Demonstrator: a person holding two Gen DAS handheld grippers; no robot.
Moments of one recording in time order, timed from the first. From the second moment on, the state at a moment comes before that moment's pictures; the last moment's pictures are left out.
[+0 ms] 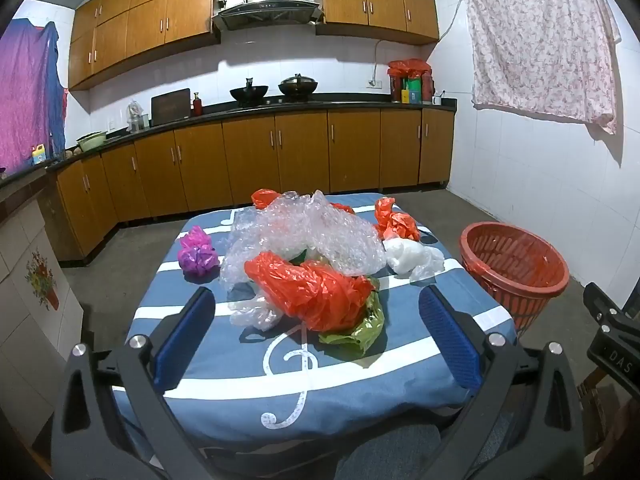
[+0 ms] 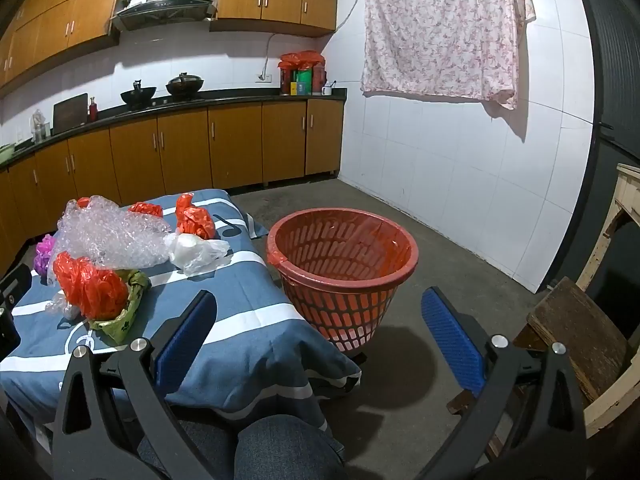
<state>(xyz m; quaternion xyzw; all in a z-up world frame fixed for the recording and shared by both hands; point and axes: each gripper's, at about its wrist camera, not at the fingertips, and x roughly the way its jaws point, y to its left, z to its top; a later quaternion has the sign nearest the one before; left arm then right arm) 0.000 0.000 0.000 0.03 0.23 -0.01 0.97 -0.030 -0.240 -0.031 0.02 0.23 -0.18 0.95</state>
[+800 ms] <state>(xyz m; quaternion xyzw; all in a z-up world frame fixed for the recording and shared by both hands) 0.000 0.000 0.000 0.03 0.23 -0.01 0.97 -0.031 -0.240 -0.029 0.01 0.23 -0.18 0.95</state>
